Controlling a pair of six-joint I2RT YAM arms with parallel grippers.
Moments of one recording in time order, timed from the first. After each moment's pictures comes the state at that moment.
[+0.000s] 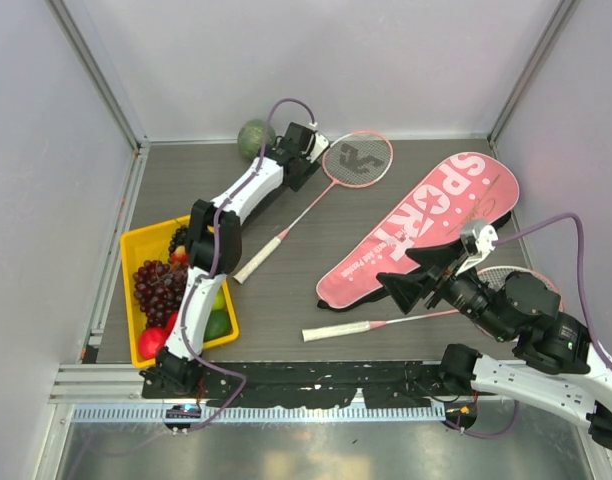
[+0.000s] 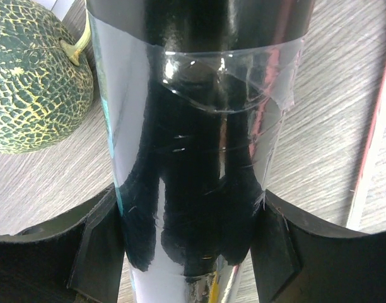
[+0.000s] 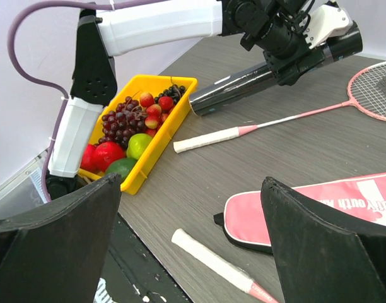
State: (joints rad) left arm -0.49 2.41 2.21 -0.65 -0.26 0.38; right arm 1.08 0.43 0.90 -0.48 0.28 0.31
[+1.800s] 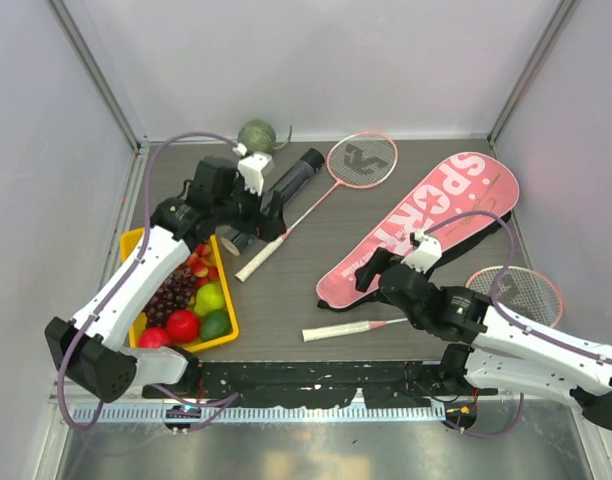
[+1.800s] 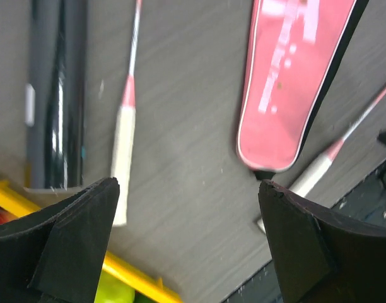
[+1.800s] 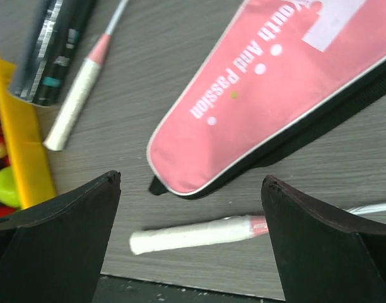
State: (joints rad) left arm -0.48 1.31 1.38 -0.69 0.22 -0.08; right arm 1.06 0.80 0.74 -0.66 0.66 1.09
